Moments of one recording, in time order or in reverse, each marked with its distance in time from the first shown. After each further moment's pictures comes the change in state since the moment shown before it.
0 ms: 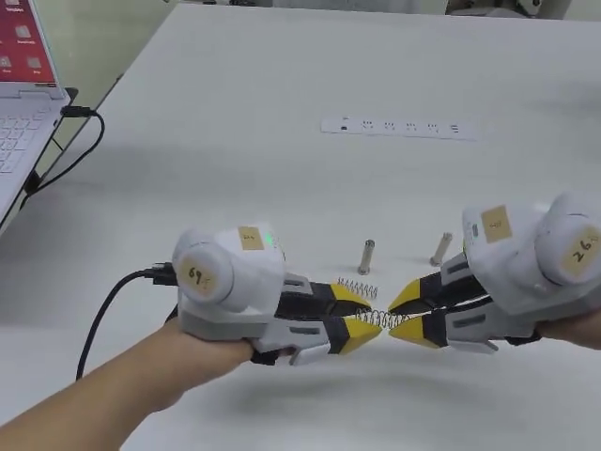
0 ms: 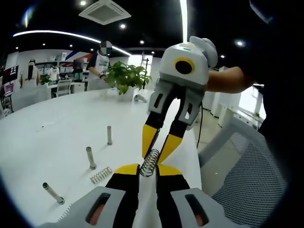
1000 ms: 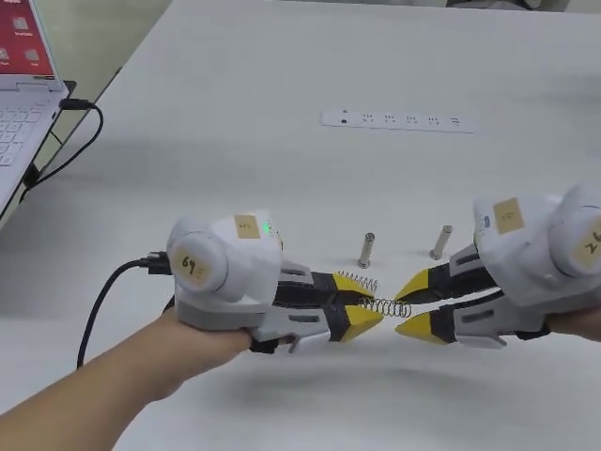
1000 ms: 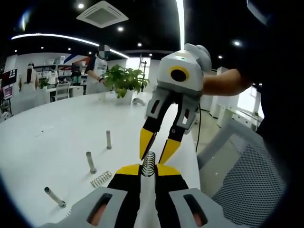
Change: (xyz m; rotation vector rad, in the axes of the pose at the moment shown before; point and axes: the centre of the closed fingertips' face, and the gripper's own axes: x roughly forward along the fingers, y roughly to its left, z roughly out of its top) left arm -0.002 -0.002 0.008 0.015 -0.021 -0.012; right arm -0.005 0.001 -0.006 0.036 -0.010 -0.007
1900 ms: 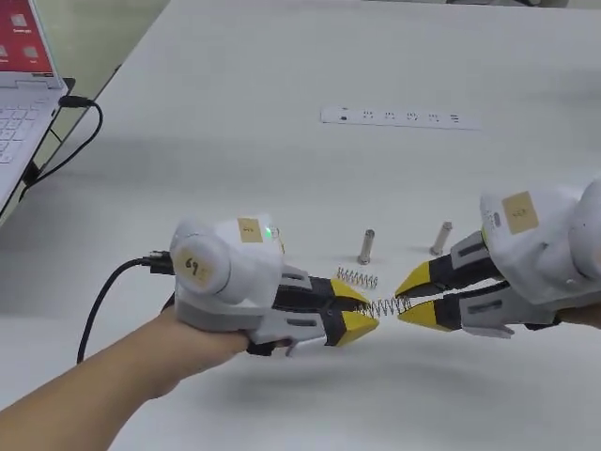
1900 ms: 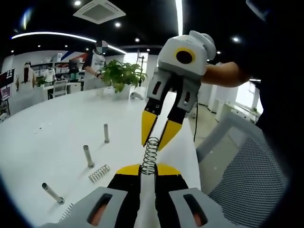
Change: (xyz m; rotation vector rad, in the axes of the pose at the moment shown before) left arm 0.001 -0.003 -0.015 0.018 0.054 -0.016; right arm -0.010 0.003 0.016 -0.168 0.009 -0.001
